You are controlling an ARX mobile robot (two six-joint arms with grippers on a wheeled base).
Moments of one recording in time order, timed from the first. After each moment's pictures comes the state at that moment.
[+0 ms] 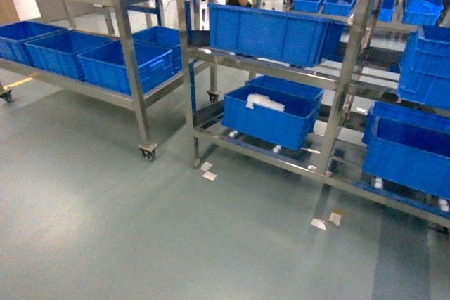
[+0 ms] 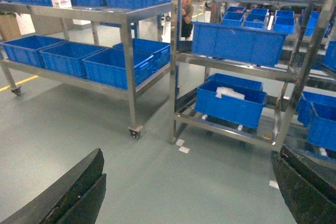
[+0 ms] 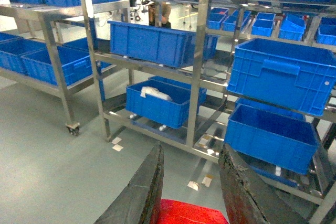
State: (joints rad) left arm 0.00 0.01 0.01 0.00 0.00 0.00; right arm 0.00 0.00 0.01 0.00 0.00 0.01
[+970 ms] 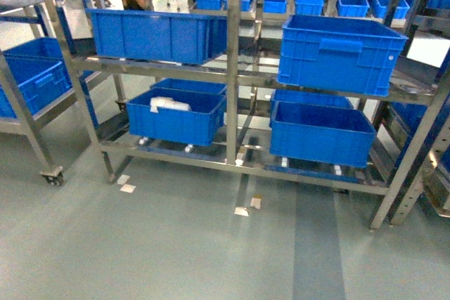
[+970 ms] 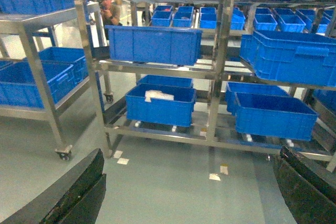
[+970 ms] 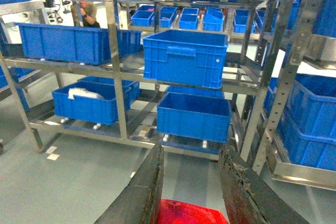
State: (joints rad) left arm 0.00 0.01 0.02 0.00 0.00 0.00; right arm 0.00 0.00 0.01 0.00 0.00 0.01
